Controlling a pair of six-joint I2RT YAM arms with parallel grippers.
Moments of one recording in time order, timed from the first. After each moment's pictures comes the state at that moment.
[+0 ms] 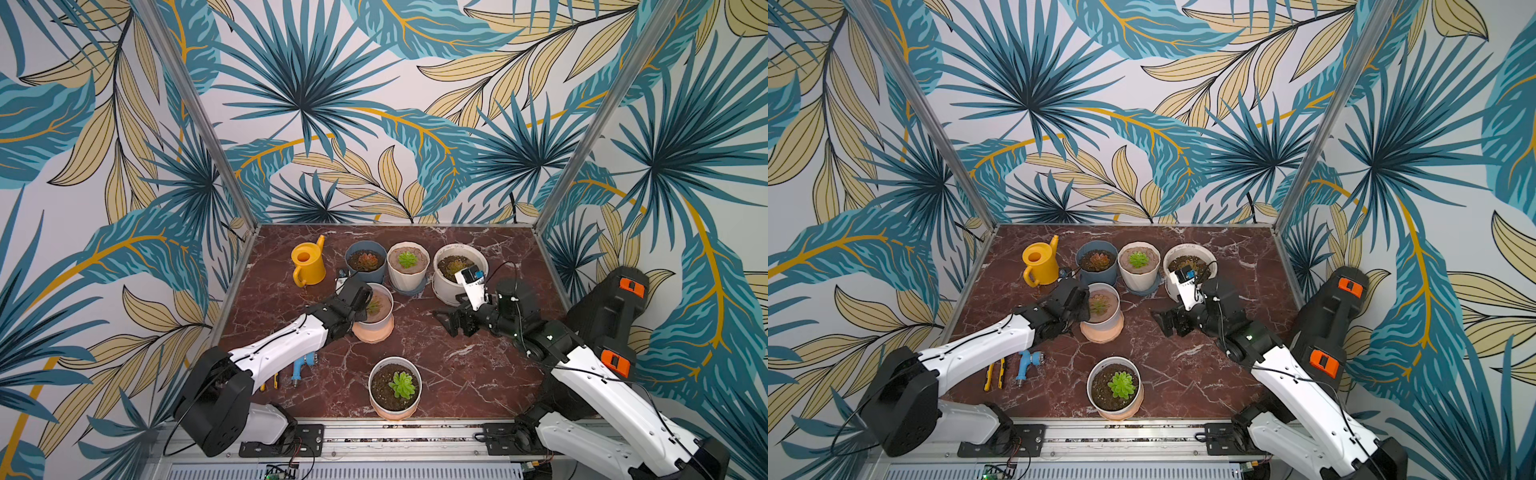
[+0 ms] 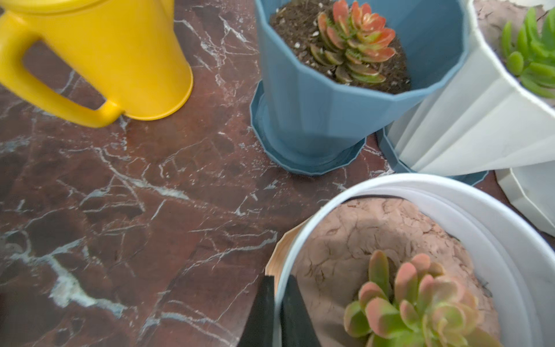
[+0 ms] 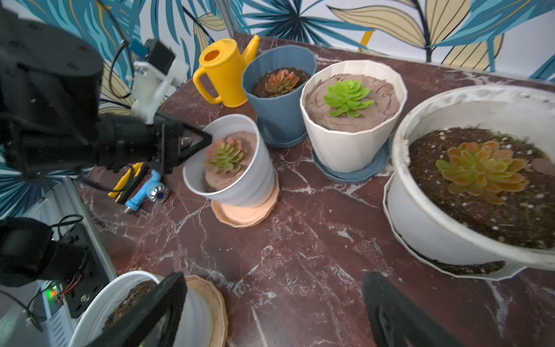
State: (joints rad) left arm -0.62 1.42 0.89 -0.34 -0.39 -0.62; right arm 0.55 0.95 0.86 -0.48 -0.22 0.15
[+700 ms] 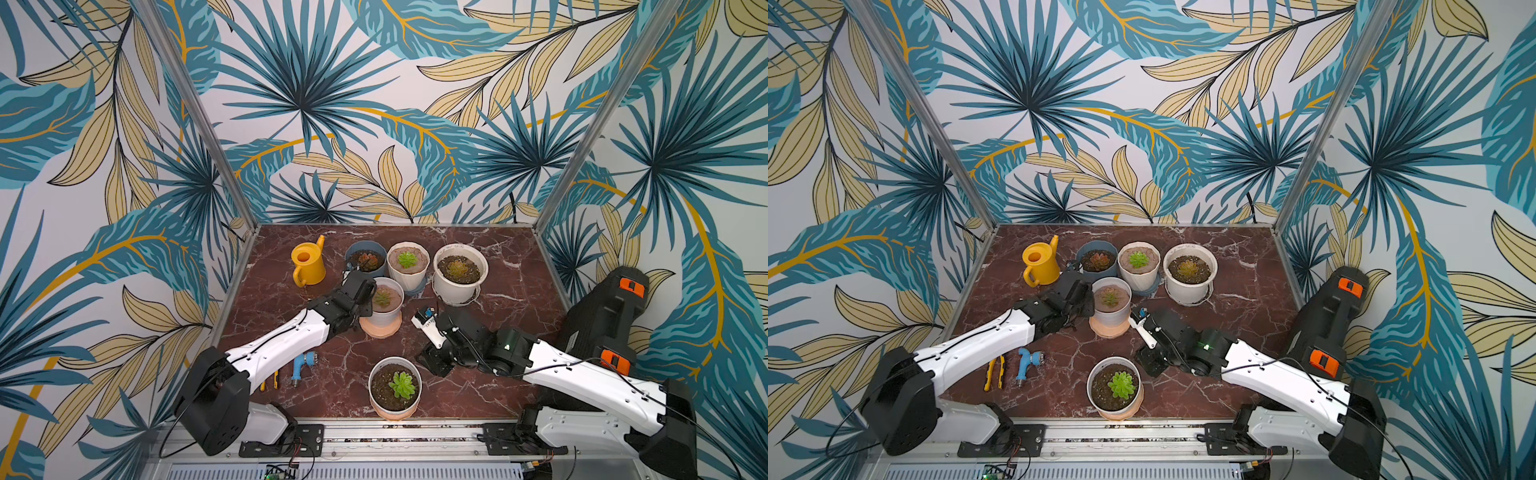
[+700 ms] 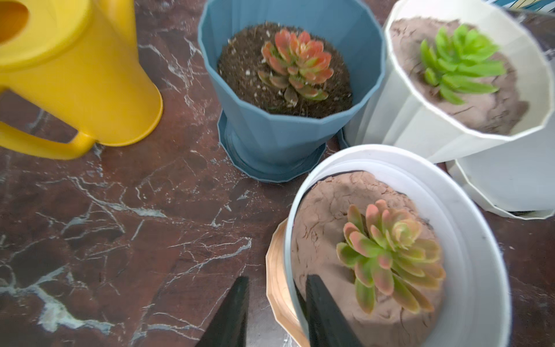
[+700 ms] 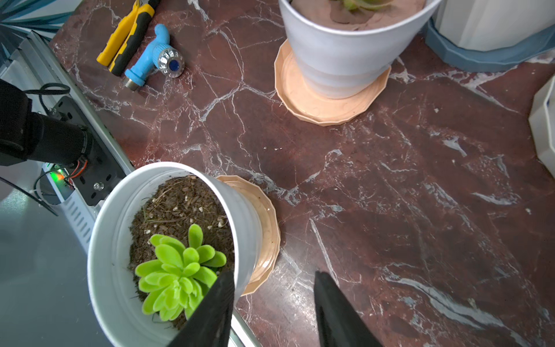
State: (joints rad) left arm -0.63 1.35 0.95 -0.42 -0.35 -0.55; right arm 0.97 1.15 0.90 -0.68 -0.02 0.30
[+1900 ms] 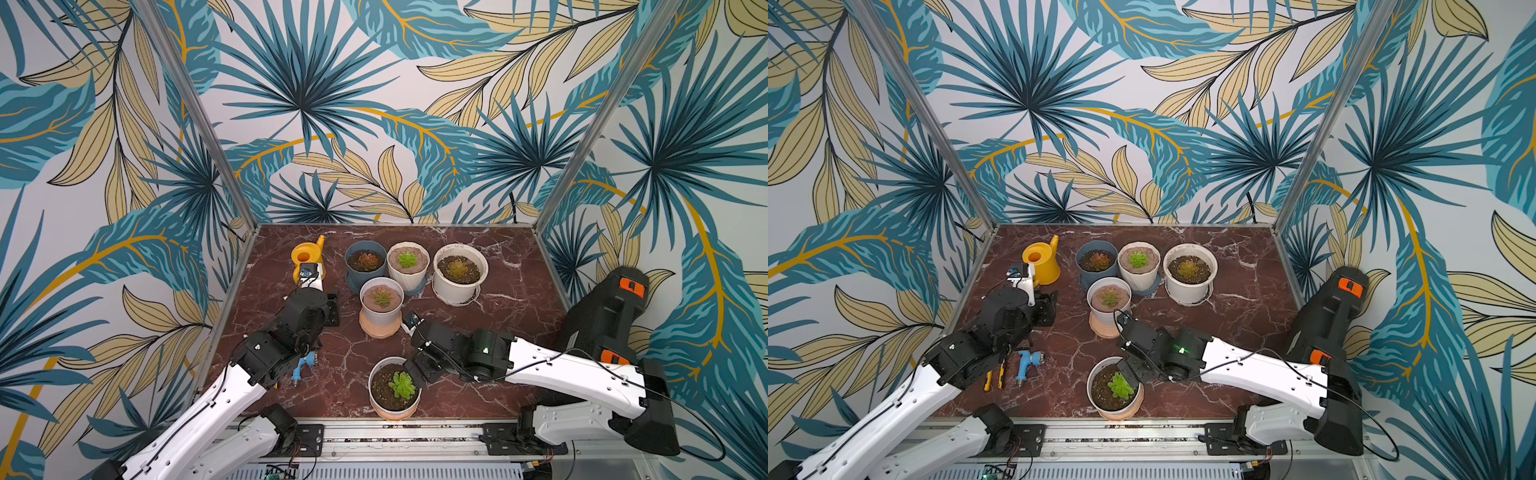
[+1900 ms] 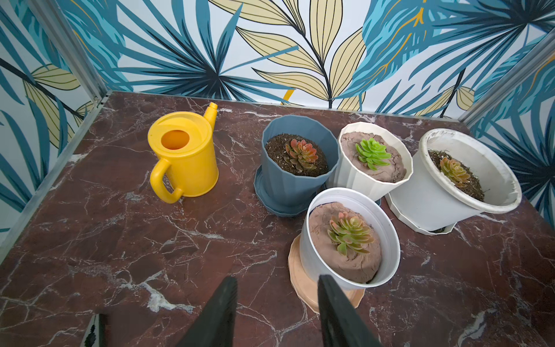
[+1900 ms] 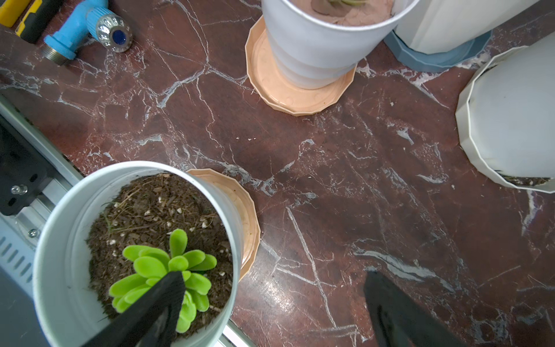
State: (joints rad) left arm -0.63 0.82 0.88 -0.56 -0.42 -0.45; right arm 1.14 1.28 1.07 -0.86 0.26 0.40
